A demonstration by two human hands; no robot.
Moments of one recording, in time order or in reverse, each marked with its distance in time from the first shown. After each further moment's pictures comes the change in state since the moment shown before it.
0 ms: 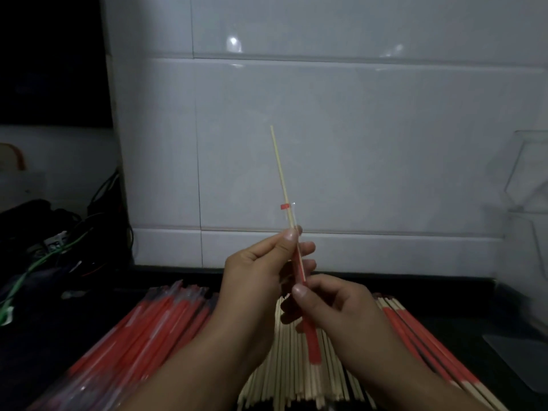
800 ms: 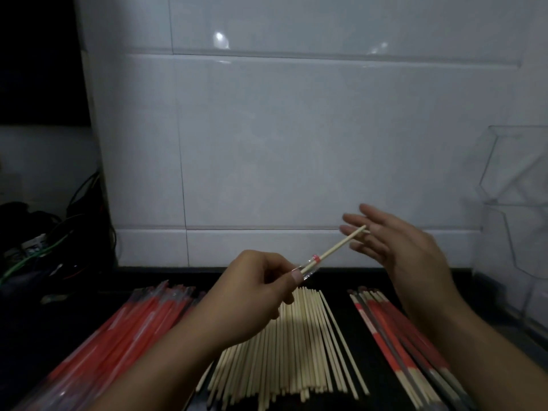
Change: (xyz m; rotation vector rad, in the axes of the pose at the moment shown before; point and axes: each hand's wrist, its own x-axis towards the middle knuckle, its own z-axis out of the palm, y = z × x) left_hand 0.012 -0.003 -0.021 0.924 -0.327 0.148; right_hand 0.017 -0.021 -0.075 -0.006 0.365 -0.117
